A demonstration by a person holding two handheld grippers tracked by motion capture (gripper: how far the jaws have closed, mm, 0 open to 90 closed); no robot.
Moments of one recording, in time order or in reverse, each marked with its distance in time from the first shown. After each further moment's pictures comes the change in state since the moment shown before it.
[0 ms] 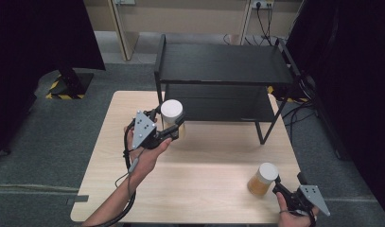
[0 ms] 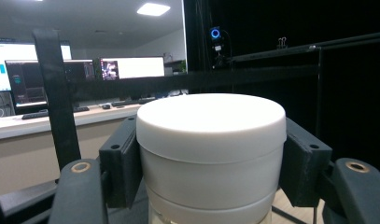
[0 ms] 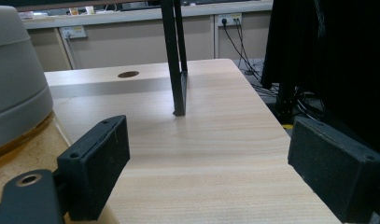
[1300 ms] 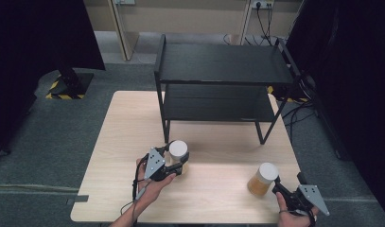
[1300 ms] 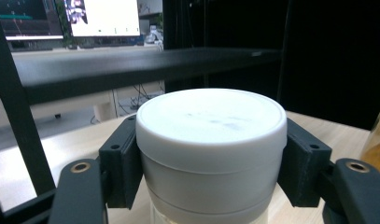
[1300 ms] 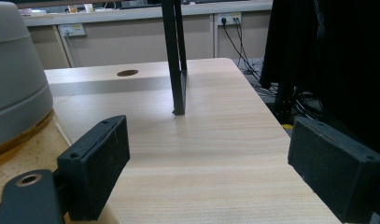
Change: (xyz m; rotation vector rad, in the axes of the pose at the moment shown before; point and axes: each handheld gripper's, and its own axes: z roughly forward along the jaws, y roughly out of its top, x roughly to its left) left arm -0.014 -0.097 -0.037 0.178 -0.098 -0.040; right arm 0.002 0.001 0.000 0.005 -0.004 -0.008
